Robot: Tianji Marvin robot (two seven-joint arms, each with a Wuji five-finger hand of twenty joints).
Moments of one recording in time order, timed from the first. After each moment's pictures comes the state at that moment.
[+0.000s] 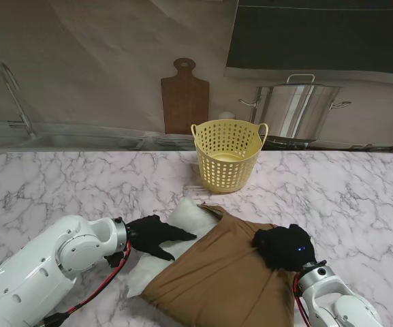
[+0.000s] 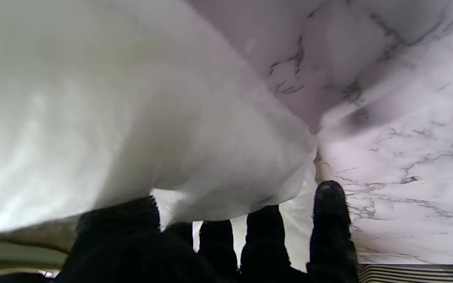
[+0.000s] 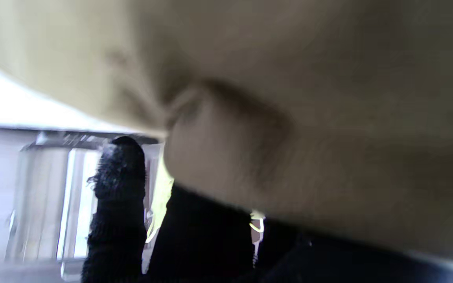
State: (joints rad) left arm 1.35 -0.97 -1.01 -1.58 0.82 -0.42 -0.52; right arm -1.94 -1.05 1.36 -1.81 -1.17 -0.02 -0.19; left_hand 0.92 -0.11 -0.03 -0.02 0.27 -0.02 -0.04 0.17 0.43 -0.07 0.03 0.20 0.50 0.03 0.13 0.43 0.15 0.25 0.71 0.62; right_hand 0.71 -0.42 0.74 -0.19 0.69 -0.26 0.83 0.45 1.02 -0.03 0.66 0.64 1.18 -0.11 0.73 0.60 0.60 0.26 1.29 0.57
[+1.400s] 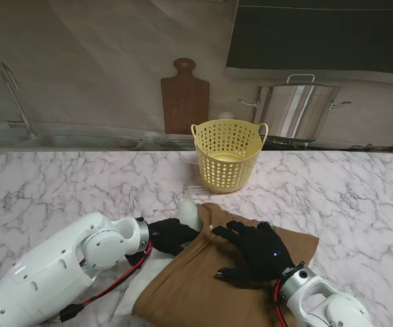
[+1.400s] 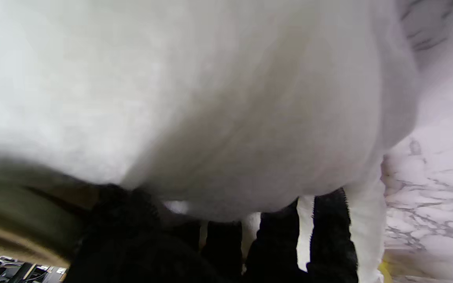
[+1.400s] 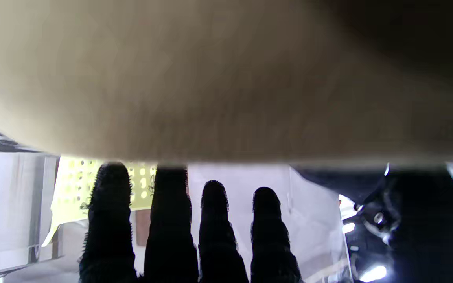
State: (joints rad) left arm 1.21 -0.97 -0.78 -1.57 0.65 -0.26 -0.52; right arm -1.97 -1.05 1.31 -1.97 -1.18 -0.15 -0.05; left_hand 0.92 0.00 -0.05 -0.03 0.22 0.06 -0.02 0.17 0.49 0.05 0.08 0.24 0.56 0.21 0.22 0.48 0.16 0.25 0.71 0.62; right_hand 0.24 -0.35 0.51 -0.06 0.29 -0.01 0.23 0.50 0.40 0.11 0.34 0.28 0.65 0.15 0.21 0.34 0.25 0.37 0.94 0.52
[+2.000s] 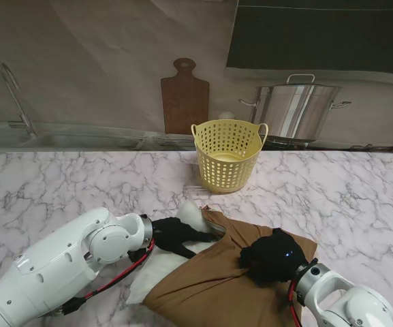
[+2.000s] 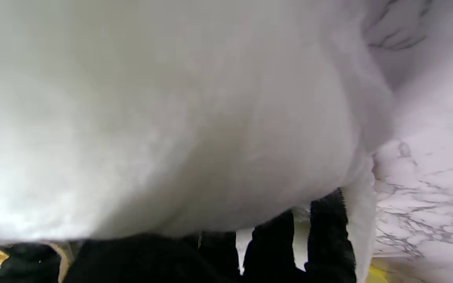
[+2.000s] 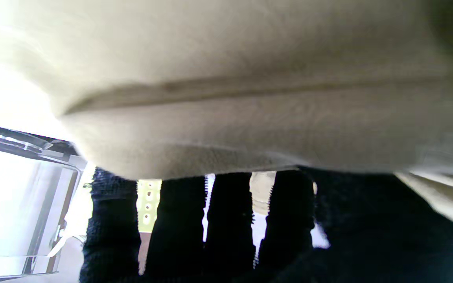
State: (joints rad) left arm 1.15 -0.98 -0.72 -1.53 0.66 -0.24 -0.56; right arm -2.02 -1.05 1.44 -2.03 -1.28 -0.24 0.12; left_hand 0.91 0.01 -0.06 -0.03 0.22 0.06 0.00 0.18 0.49 -0.03 0.07 0.24 0.56 0.15 0.23 0.48 0.16 0.23 0.72 0.62; right_hand 0.63 -0.52 0.75 -0.19 0.76 -0.31 0.85 0.56 1.04 -0.06 0.54 0.72 1.02 0.01 0.44 0.55 0.49 0.33 1.14 0.57
